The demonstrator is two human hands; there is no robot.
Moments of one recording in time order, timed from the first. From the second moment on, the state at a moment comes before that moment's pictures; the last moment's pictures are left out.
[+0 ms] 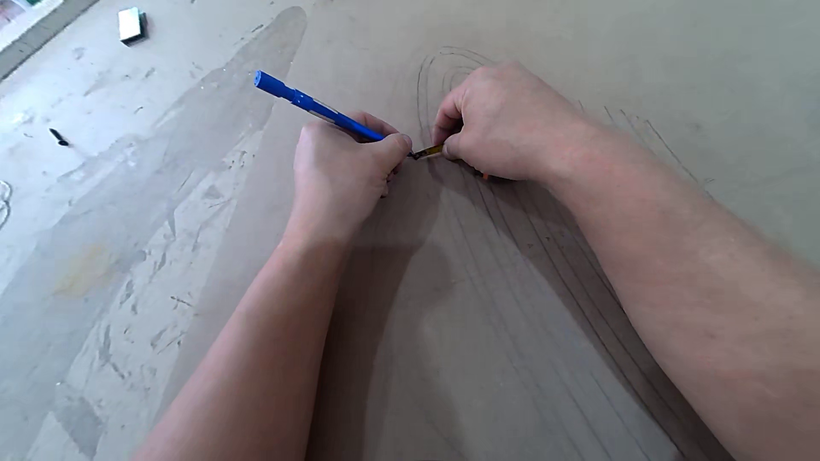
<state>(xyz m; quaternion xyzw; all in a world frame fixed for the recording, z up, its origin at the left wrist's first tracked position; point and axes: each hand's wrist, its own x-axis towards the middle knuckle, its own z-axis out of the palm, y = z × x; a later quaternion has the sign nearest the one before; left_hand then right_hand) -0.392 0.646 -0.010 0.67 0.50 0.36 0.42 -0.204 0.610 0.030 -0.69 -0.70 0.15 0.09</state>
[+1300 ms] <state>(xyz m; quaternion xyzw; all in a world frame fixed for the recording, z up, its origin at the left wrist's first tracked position) -0.385 0.647 0.001 0.70 0.52 0.27 0.40 -0.207 0.610 0.032 -0.70 -0.70 0.16 0.07</state>
